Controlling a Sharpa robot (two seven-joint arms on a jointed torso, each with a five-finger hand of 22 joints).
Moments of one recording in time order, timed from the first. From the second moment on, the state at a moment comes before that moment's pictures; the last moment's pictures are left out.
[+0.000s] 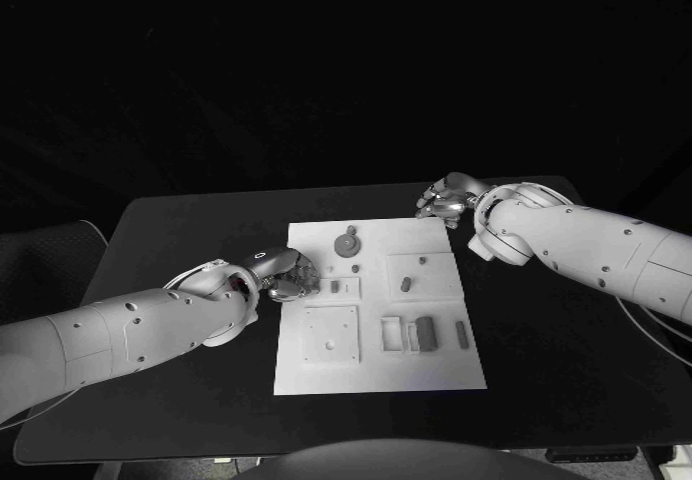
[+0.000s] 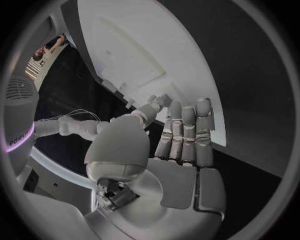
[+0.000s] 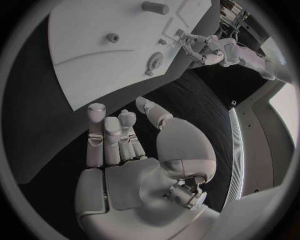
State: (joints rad) left arm 1.11 -0.67 -0.24 1.22 -1.28 -0.39 0.12; left_hand 1.14 0.00 0.51 -0.15 0.06 0.91 0.14 0.30 0.38 0.88 0.04 1.01 0.53 0.82 -0.04 1.31 0.69 0.05 1.06 -0.13 0.71 1.31; right arm 1.22 -0.64 -0.05 1.11 -1.06 -0.24 -0.17; right_hand 1.00 -0.03 0.51 -0.28 0.35 0.76 0.17 0.25 0.50 1.04 0.07 1.22 0.86 1.14 -0.04 1.45 0.91 0.20 1.10 0.00 0.95 1.31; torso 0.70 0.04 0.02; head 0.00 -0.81
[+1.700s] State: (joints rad) left arm 1.13 -0.71 -0.23 1.26 -1.19 -0.43 0.16; left_hand 1.08 -0.13 0.36 -0.21 0.12 0.80 0.15 0.28 0.39 0.83 0.06 0.97 0.48 0.80 -0.03 1.28 0.63 0.05 1.05 -0.13 0.66 1.29; right arm 1.22 -0.64 -0.05 1.11 -1.06 -0.24 -0.16; right_hand 0.99 -0.03 0.51 -0.28 0.35 0.76 0.17 0.25 0.50 1.04 0.07 1.22 0.86 1.14 -0.04 1.45 0.91 0.20 1.10 -0.01 0.95 1.31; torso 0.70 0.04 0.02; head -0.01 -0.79
